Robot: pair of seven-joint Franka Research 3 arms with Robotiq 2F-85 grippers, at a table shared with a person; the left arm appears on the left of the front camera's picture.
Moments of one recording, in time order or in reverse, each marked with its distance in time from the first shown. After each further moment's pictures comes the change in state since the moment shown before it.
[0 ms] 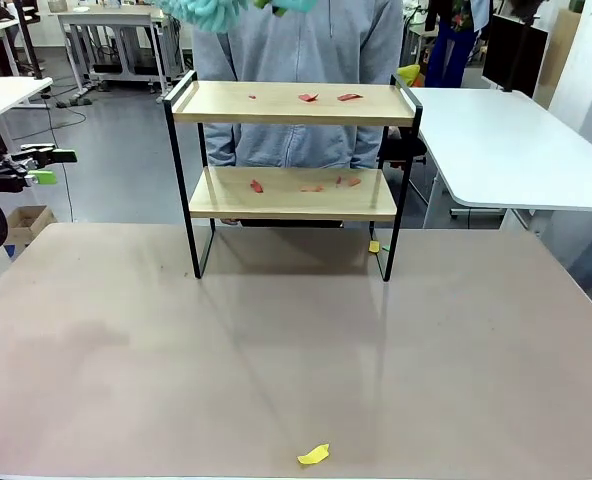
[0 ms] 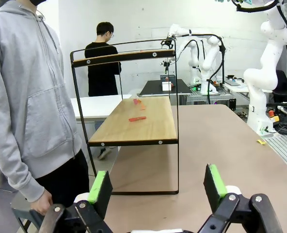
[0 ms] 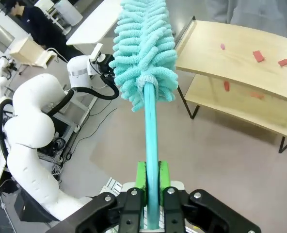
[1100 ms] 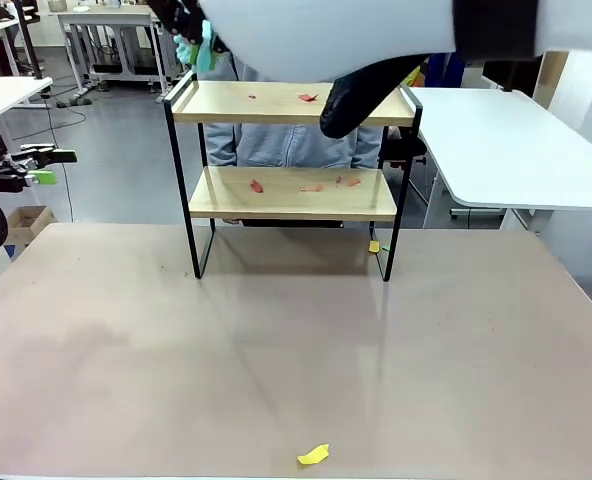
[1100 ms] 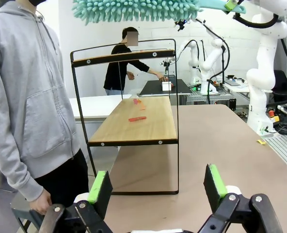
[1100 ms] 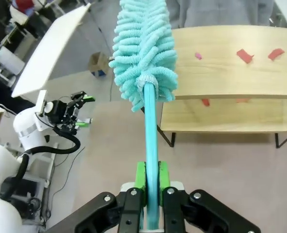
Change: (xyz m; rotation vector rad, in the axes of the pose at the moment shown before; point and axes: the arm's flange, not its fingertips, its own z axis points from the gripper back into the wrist) left arm 0.000 0.000 0.000 0.000 0.000 0.000; right arm 0.017 0.051 -0.150 -0.318 -0.136 -0.215
